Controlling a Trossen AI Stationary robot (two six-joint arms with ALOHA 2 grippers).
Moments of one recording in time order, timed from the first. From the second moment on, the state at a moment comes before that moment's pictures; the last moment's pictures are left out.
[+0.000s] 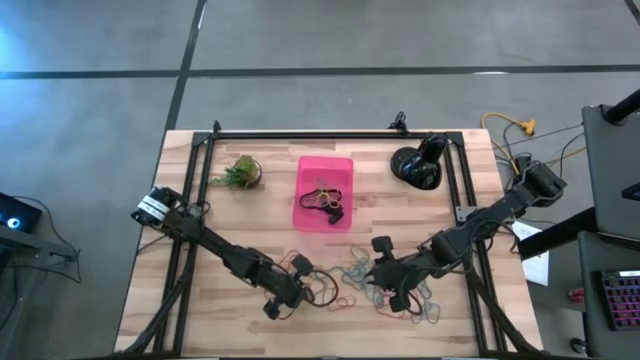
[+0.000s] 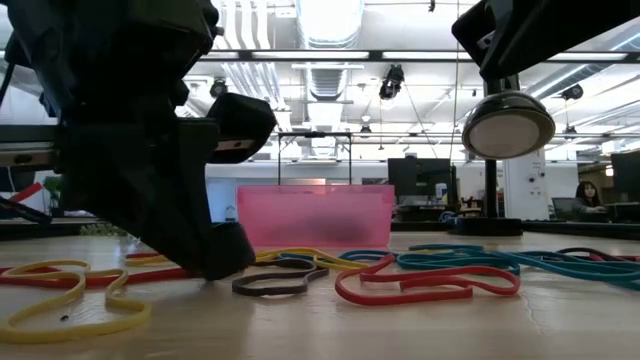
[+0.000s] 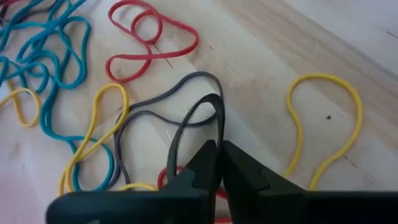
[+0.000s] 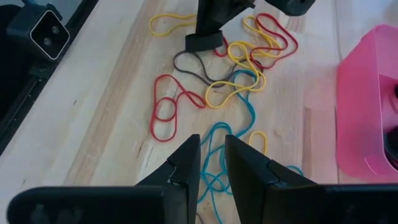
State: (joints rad) left arm -0.50 1.80 0.89 0.11 -0.09 0.24; right arm 0.56 1.46 0.92 -0.30 0.26 0.22
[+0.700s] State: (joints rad) left arm -0.36 1.45 0.86 -0.06 -0.54 0.45; right arm 0.56 1.46 0.91 -0.30 0.26 0.23
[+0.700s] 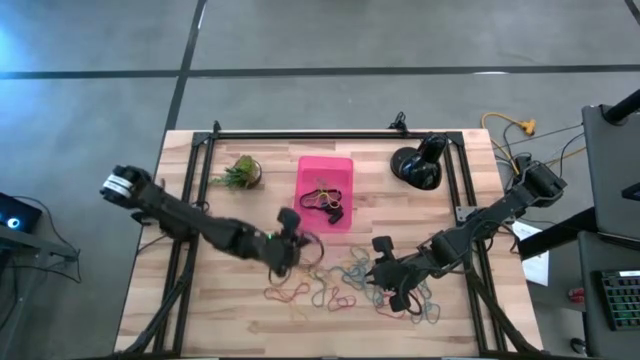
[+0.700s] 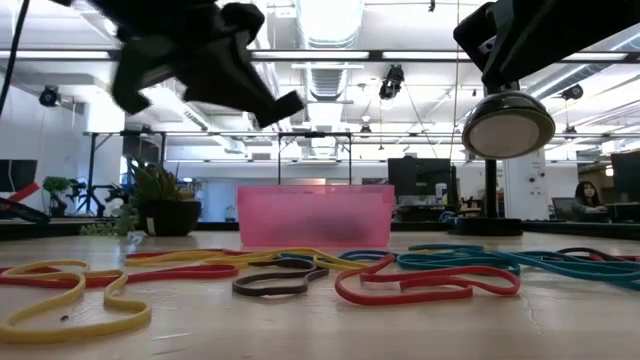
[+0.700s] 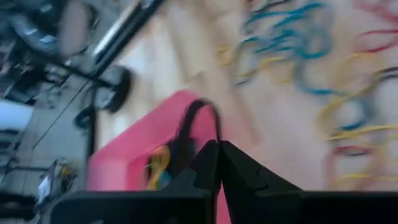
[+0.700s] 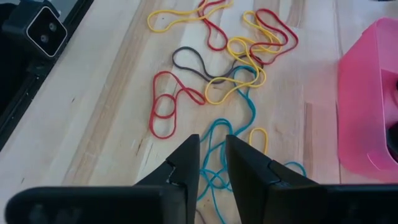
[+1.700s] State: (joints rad) left arm 0.06 1.66 0.92 0.07 -0.39 0.46; right arm 0.56 1.46 0.91 -0.29 0.26 0.23
